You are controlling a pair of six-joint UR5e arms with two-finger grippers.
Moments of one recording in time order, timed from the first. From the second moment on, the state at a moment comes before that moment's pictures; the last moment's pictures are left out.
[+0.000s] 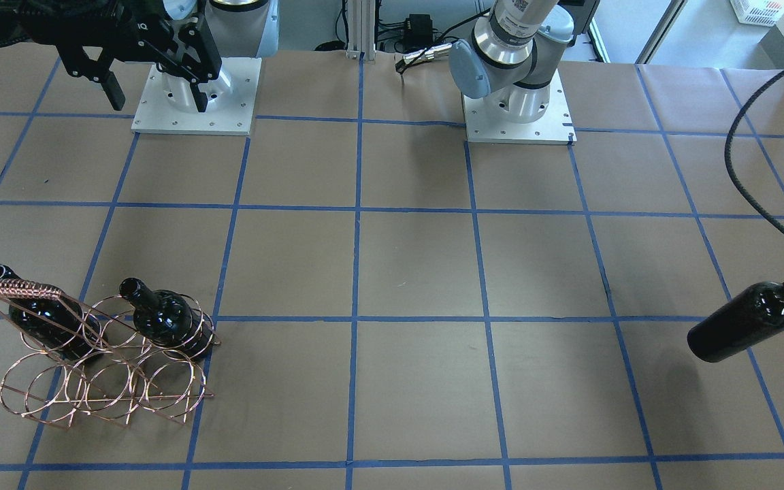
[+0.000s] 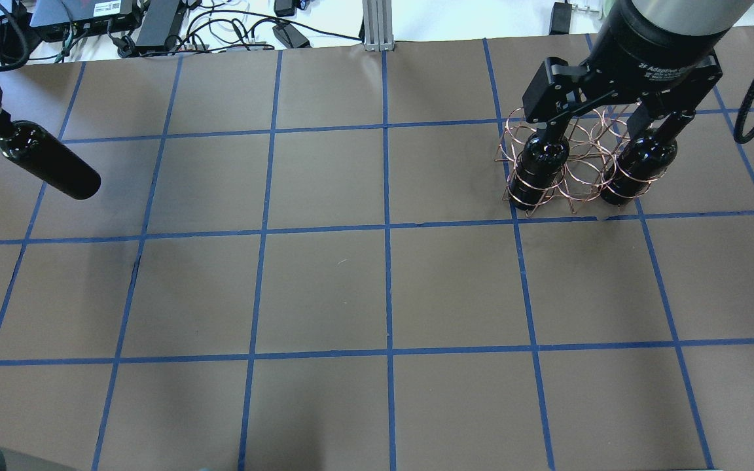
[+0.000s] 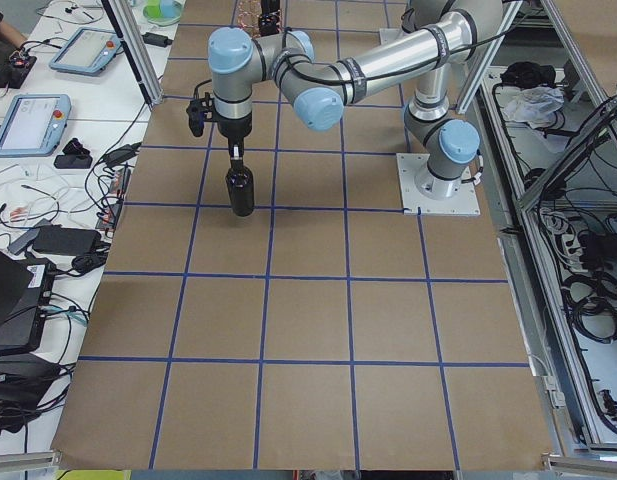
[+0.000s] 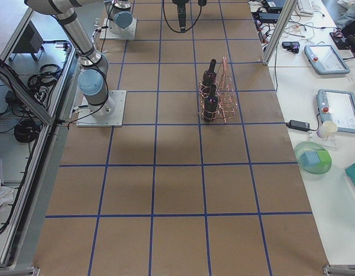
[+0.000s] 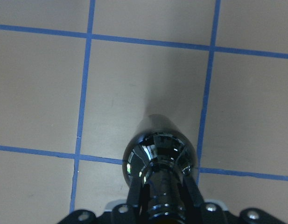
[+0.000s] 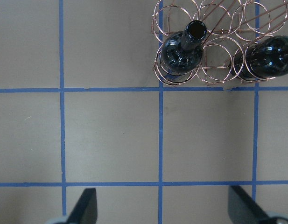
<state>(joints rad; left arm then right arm) -1.13 -1.79 -1.40 -1.41 1.53 0.30 1.62 -1.69 1.52 -1.50 -1.58 0.05</state>
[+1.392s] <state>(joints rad) -1.70 -1.62 -1.69 -1.34 1.54 -0.25 1.62 -1.69 1.52 -1.50 -1.58 0.05</state>
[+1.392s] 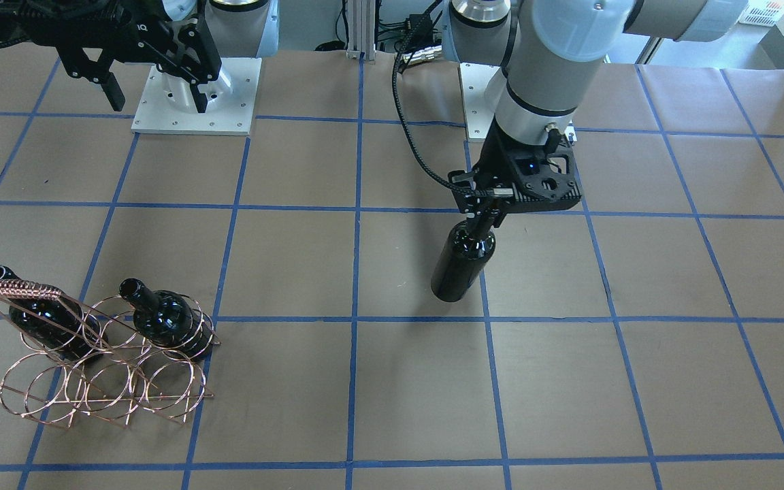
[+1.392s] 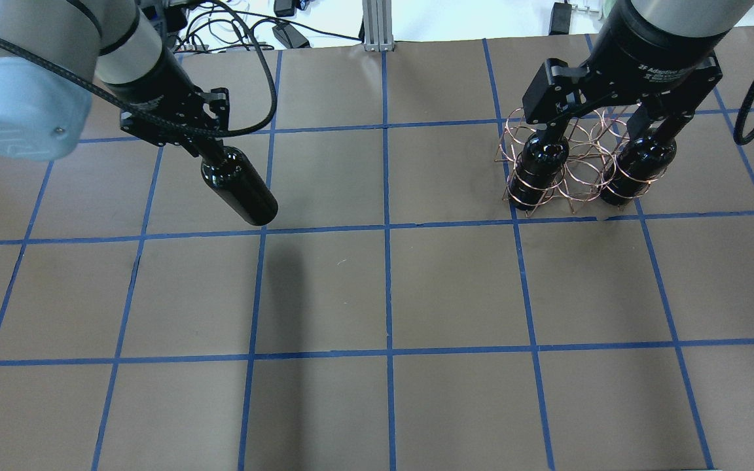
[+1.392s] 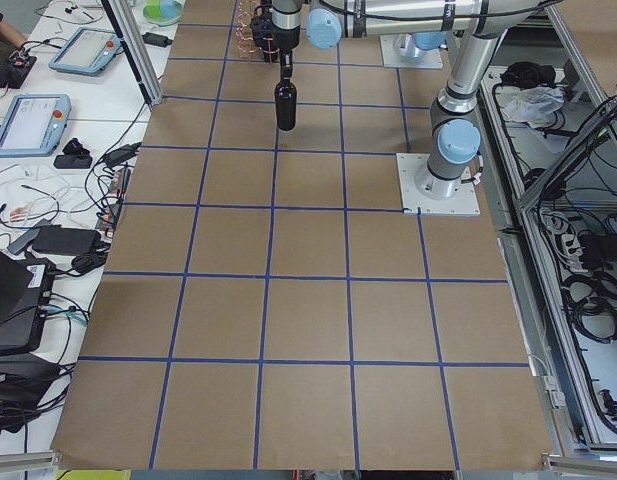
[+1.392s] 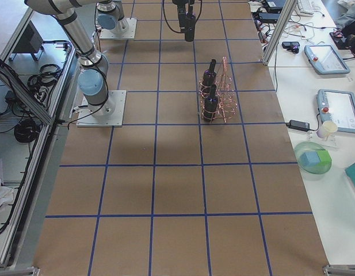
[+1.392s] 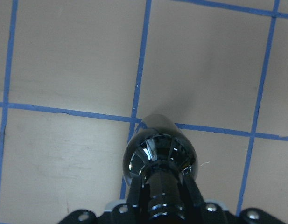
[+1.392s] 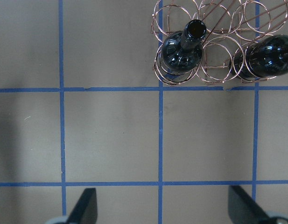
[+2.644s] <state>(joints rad) -1.79 -1.57 -1.83 -1.36 1.54 -0.27 1.62 -1.69 1.52 -1.50 -1.58 0.05</state>
